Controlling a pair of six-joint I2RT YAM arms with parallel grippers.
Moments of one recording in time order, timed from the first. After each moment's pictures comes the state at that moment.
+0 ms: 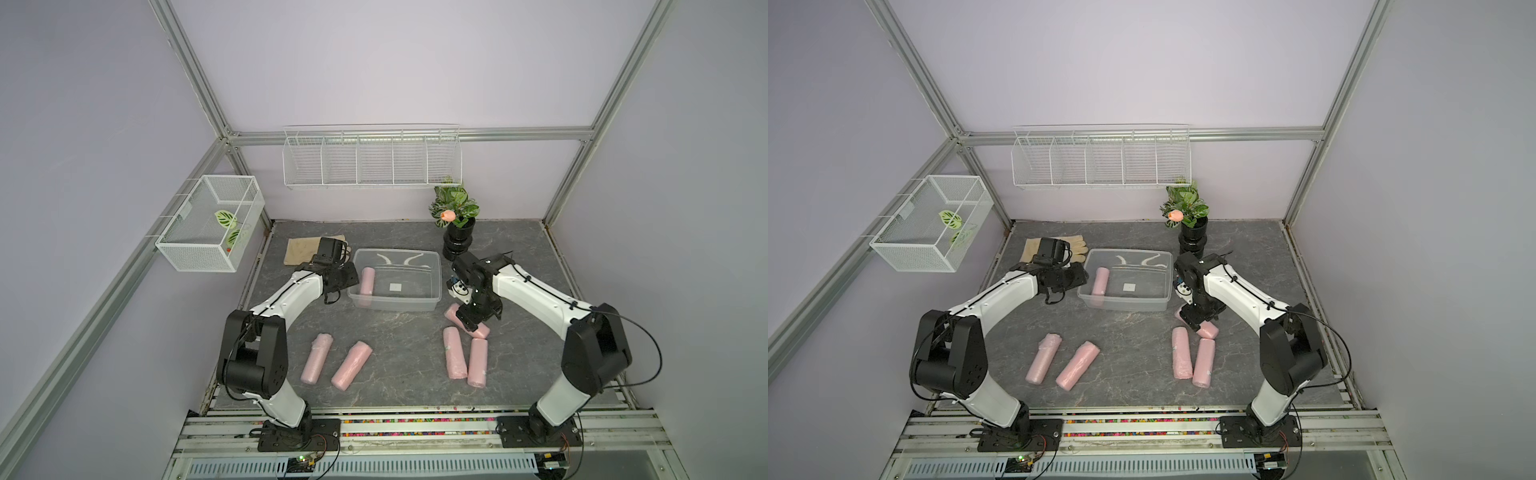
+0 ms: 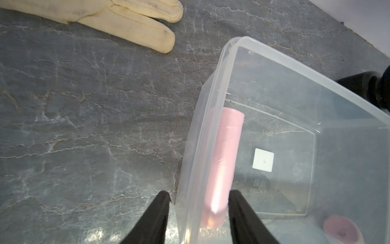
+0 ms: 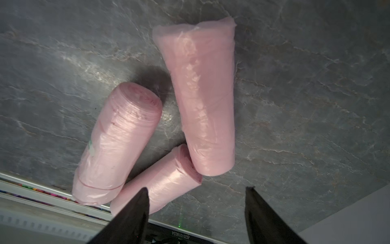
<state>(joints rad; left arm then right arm) -0.27 1.65 1.14 -0.44 0.11 -0.48 0.51 1.70 1.33 -1.23 0.07 -0.15</state>
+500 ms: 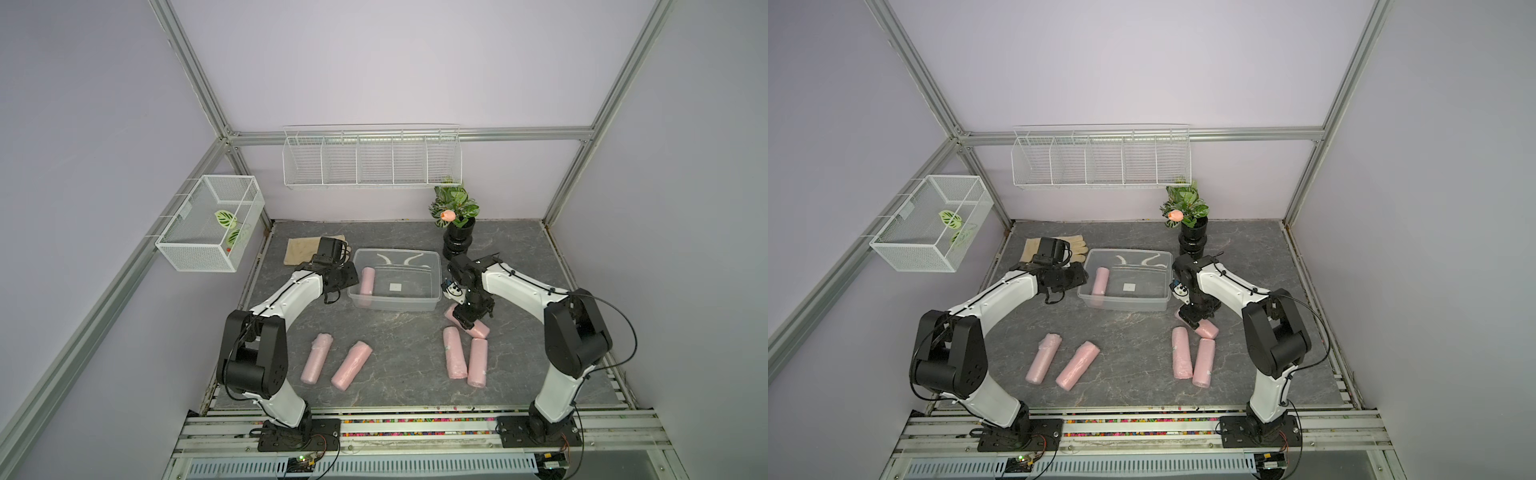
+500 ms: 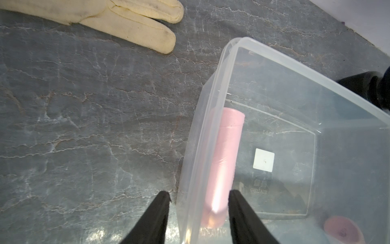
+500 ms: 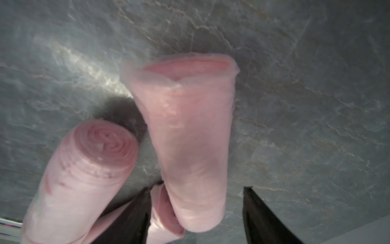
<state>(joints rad) -0.27 1.65 1.15 -0.44 0.10 -0.48 0.48 1.84 1.32 -1.11 0.09 -0.25</state>
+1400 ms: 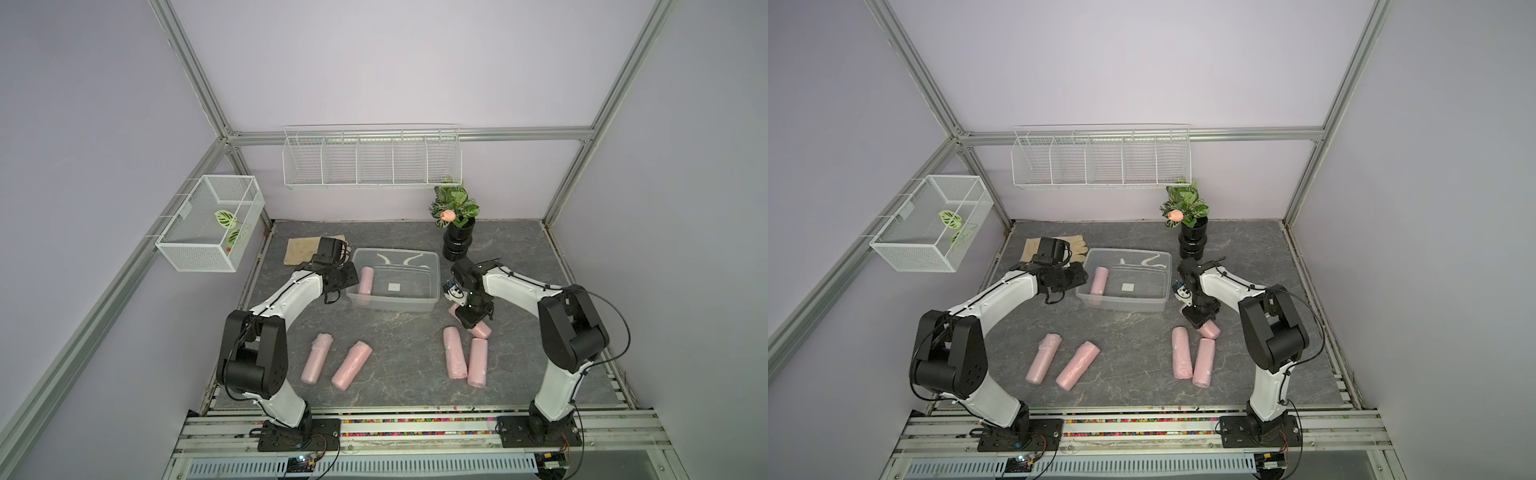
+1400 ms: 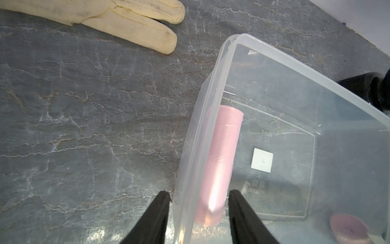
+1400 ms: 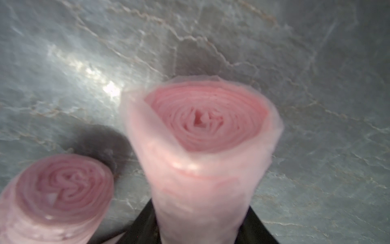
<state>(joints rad) -0.27 1.65 1.15 -0.45 0.09 -0.48 0.43 1.85 1.24 -0.99 0.05 -0.26</state>
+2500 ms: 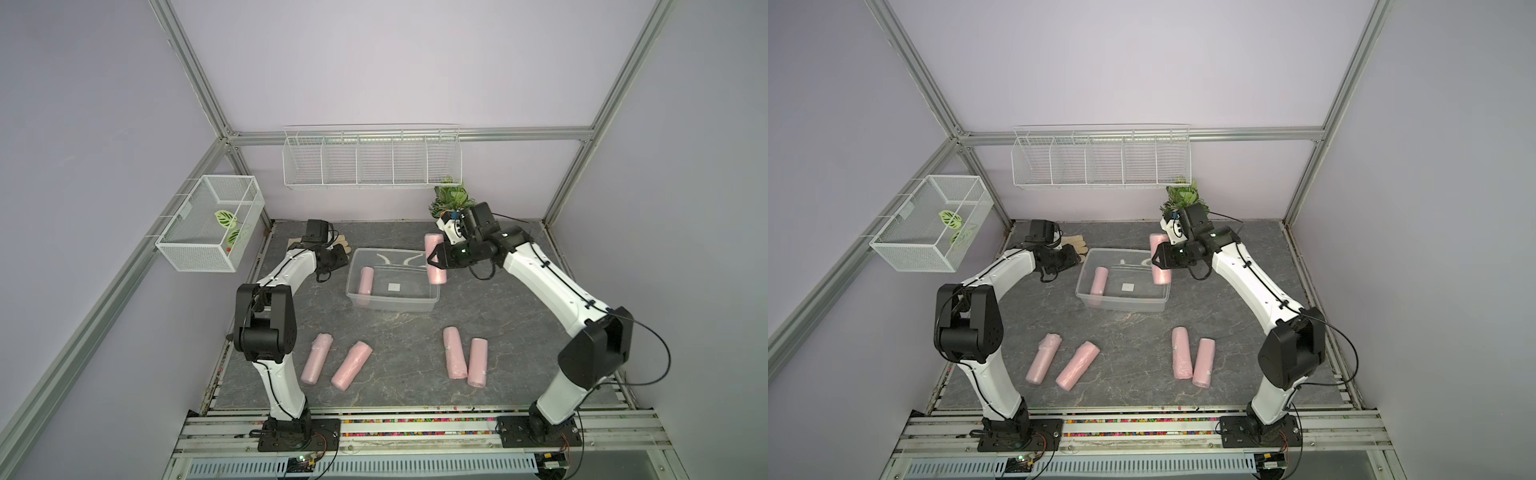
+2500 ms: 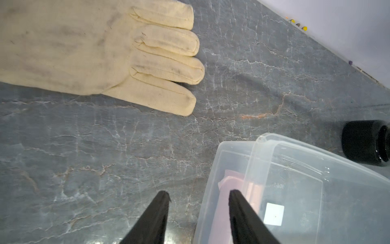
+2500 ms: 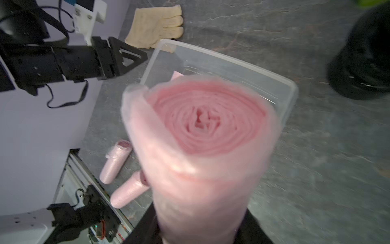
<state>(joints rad) -0.14 1.90 1.43 -0.48 0.20 -0.41 0.49 1.77 1.71 -0.82 -0.38 0.31</state>
